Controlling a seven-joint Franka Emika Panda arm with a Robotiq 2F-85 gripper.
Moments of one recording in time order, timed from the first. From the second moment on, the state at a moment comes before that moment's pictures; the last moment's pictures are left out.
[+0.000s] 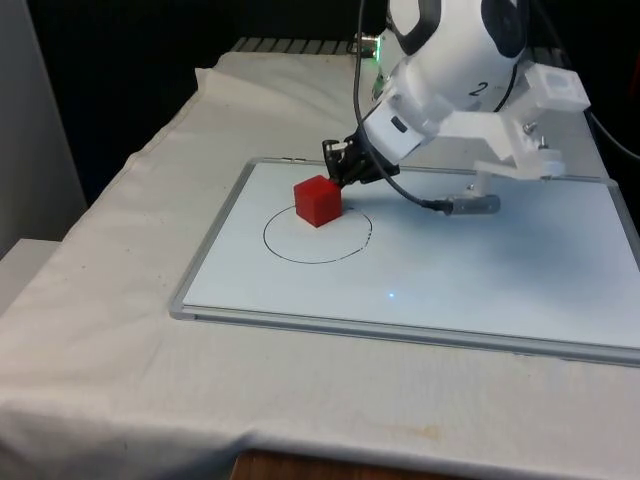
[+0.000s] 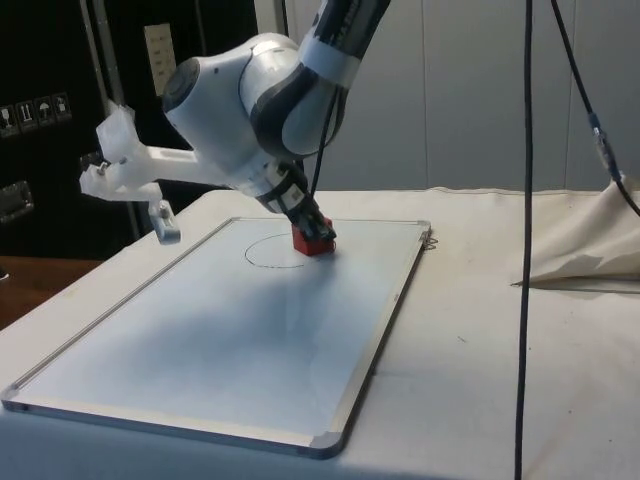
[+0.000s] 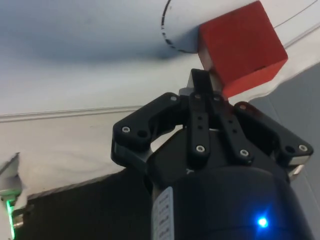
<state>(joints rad) 0.09 0.58 -0.02 -1.92 -0.68 2.03 0.09</state>
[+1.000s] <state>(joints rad) 0.09 0.58 -0.02 -1.85 -0.66 2.02 0.09</state>
